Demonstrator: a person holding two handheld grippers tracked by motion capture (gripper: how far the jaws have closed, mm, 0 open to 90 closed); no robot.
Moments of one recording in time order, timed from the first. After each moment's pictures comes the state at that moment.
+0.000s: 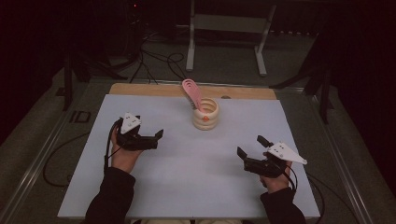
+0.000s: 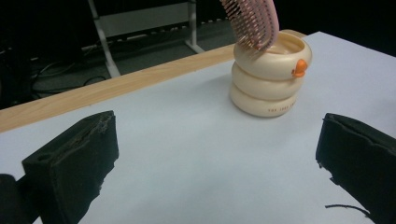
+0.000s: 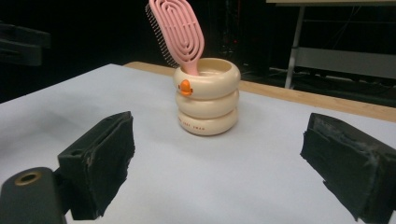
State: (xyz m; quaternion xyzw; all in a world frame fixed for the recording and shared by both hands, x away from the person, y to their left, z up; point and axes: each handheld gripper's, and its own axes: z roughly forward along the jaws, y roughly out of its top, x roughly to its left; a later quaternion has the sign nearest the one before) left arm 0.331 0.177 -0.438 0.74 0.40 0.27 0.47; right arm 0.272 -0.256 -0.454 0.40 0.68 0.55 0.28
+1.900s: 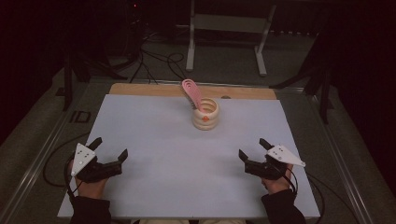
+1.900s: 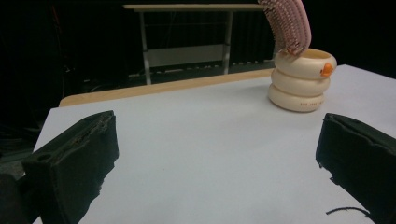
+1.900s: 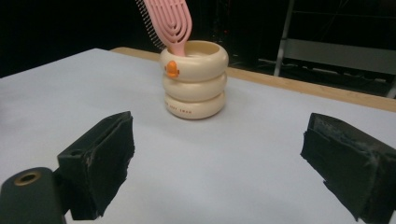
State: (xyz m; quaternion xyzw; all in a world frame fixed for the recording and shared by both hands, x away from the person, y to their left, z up) left arm 0.251 0.262 -0.469 0.65 0.44 0.33 0.52; right arm 0.270 -0.261 -0.465 0.41 0.69 0.52 0.30
